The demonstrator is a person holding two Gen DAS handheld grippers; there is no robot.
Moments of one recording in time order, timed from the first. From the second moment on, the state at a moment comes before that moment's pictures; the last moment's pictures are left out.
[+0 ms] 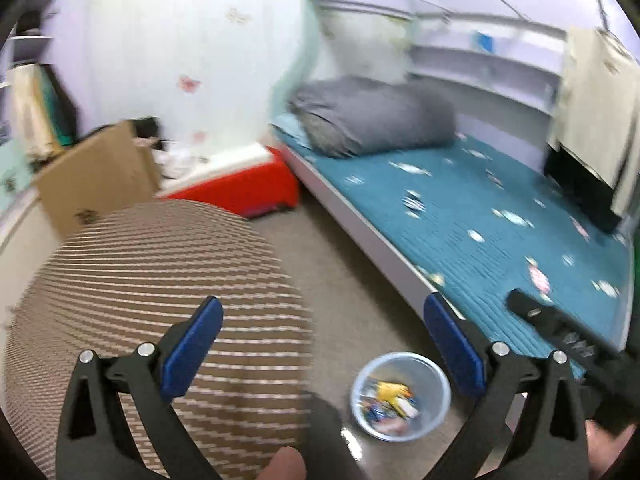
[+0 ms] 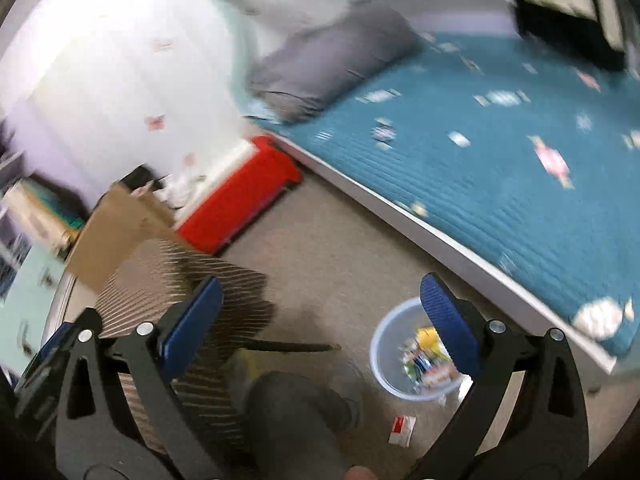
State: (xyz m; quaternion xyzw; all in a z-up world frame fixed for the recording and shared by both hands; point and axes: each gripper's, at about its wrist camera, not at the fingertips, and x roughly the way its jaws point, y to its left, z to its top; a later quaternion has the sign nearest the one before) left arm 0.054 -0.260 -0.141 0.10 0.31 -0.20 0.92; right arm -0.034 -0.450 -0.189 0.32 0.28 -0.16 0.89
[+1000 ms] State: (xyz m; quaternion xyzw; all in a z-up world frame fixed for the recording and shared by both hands) left arm -0.037 -0.034 0.017 -0.02 0.13 -0.04 0.99; right arm -0.076 -0.226 0.014 0.03 0.14 -0.07 0.99
